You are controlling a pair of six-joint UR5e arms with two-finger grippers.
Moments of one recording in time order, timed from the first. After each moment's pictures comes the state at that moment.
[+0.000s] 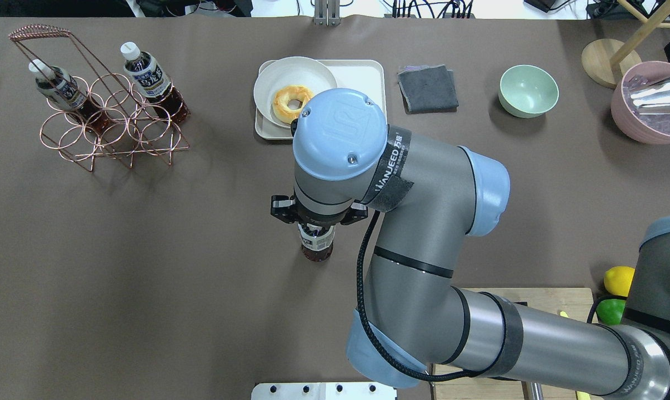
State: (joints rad) left arm -1.32 -1.43 -2.26 -1.48 -2.23 -0.55; right arm 0.47 -0.70 1.84 -1.86 1.86 1.28
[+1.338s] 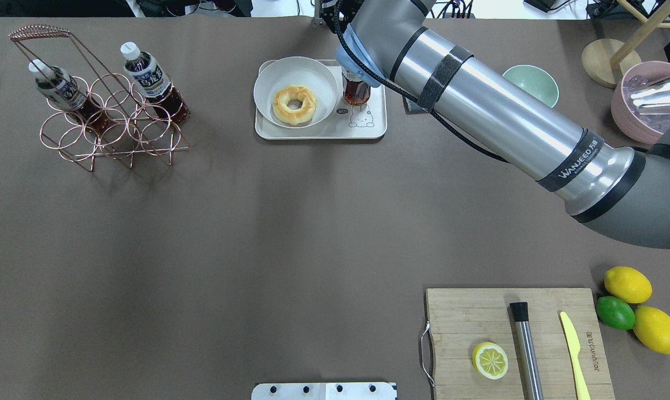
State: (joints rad) left arm -1.32 -1.44 -2.26 -1.49 -2.22 -0.59; right arm 0.90 -0.38 0.99 -1.52 2.06 0.86
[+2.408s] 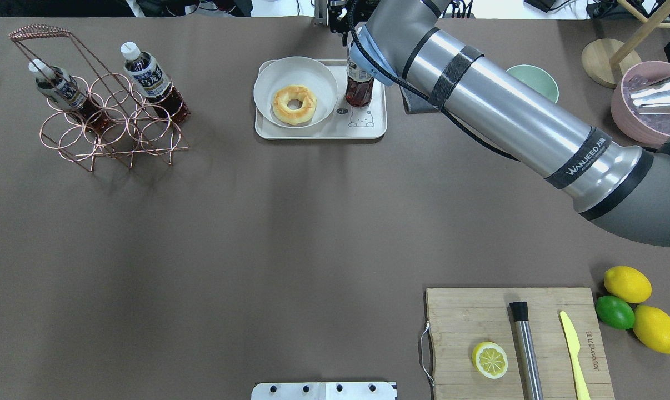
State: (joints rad) left arm -1.32 -1.45 -2.26 -1.50 -2.22 -0.60; right arm 0.91 -0.41 0.98 -1.47 2.11 0.84
